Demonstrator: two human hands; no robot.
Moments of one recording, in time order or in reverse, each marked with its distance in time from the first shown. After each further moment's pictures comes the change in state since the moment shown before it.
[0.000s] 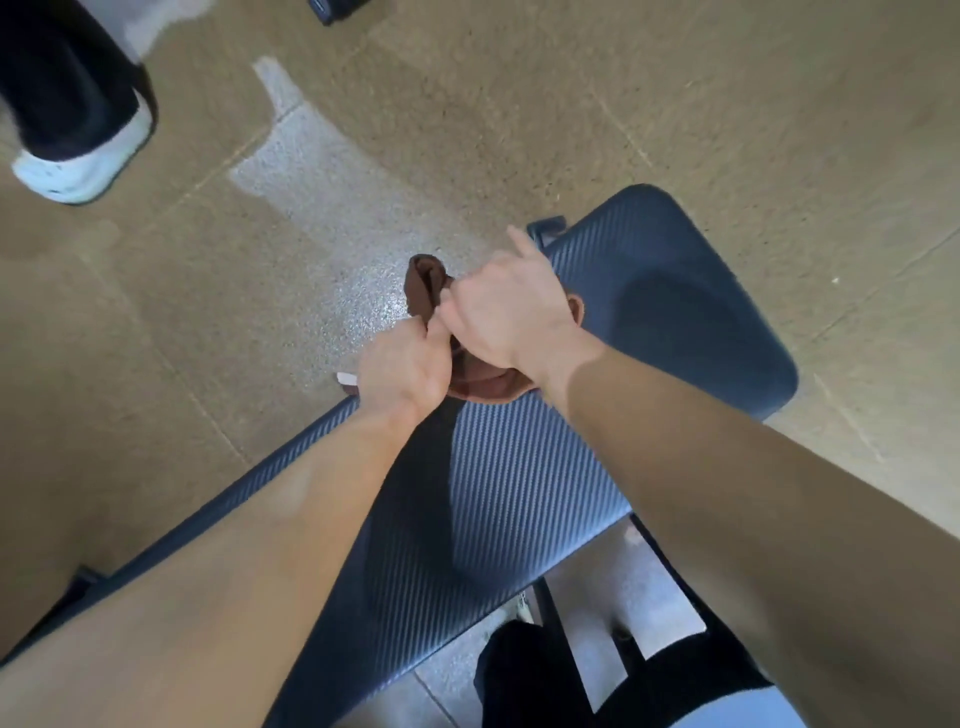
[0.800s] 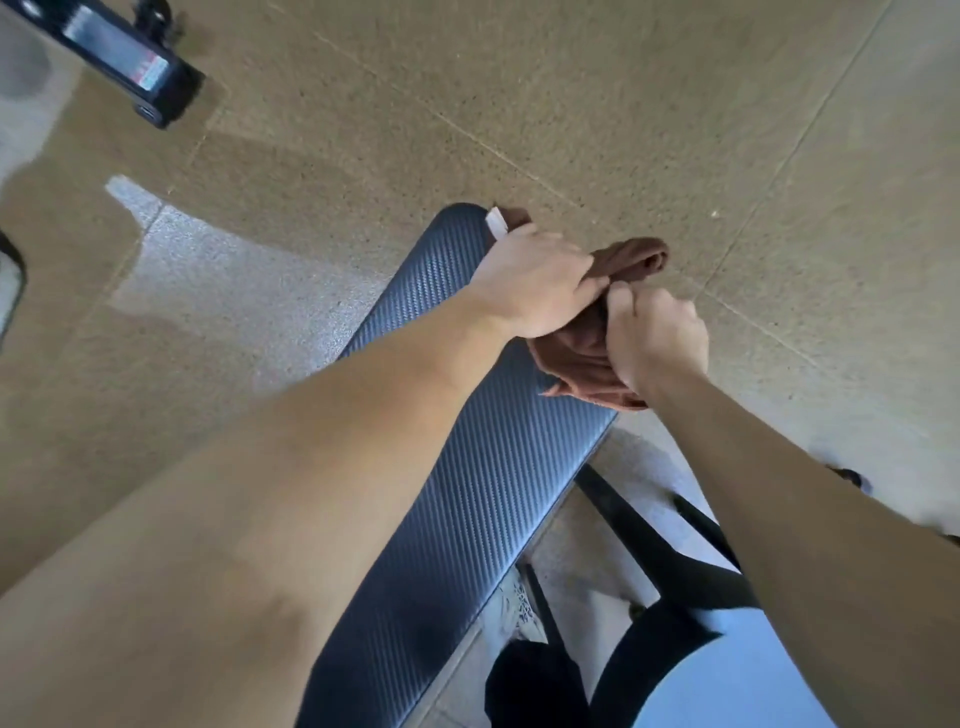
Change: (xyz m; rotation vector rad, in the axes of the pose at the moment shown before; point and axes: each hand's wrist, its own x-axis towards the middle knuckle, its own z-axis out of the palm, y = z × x) left_hand 0.015 0.219 0.088 0.678 -0.173 1.142; right_hand -0.163 0.137 0.029 0.730 0.070 1.156
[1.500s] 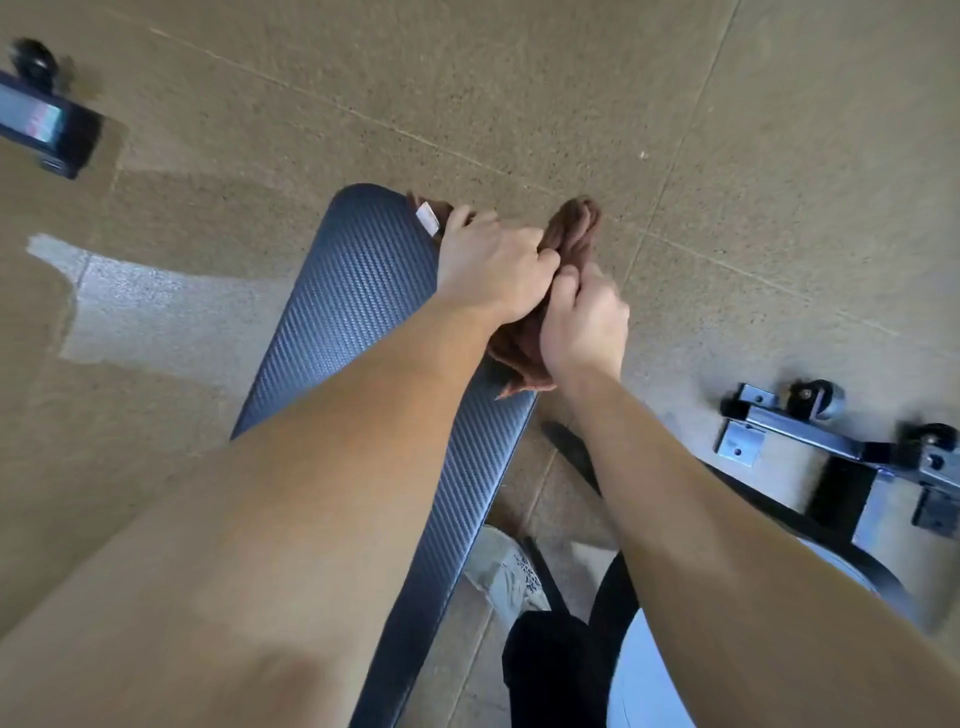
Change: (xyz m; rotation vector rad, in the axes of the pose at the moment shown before) left_hand 0.010 0.065 0.026 0.120 -0.007 -0.130; right_hand -0.028 0.040 0.042 0.581 0.293 0.177
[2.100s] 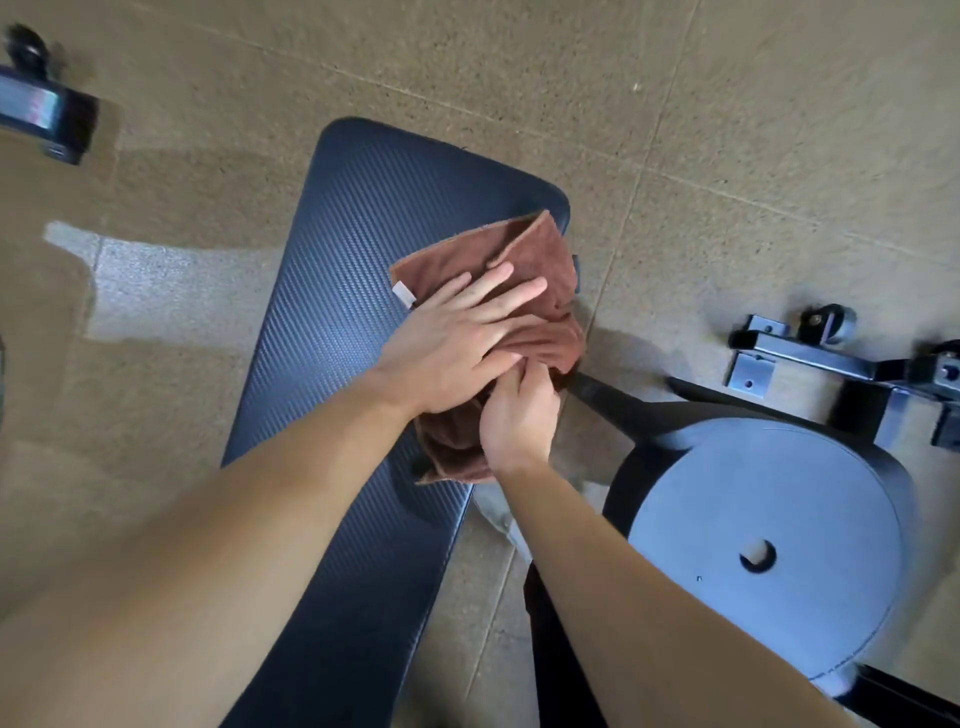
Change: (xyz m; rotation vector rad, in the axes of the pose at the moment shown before) left_hand -0.140 -0.033 0.047 -0.002 -0.077 0.506; right_hand -0.155 0.037 0.024 0.296 -0.082 0.383
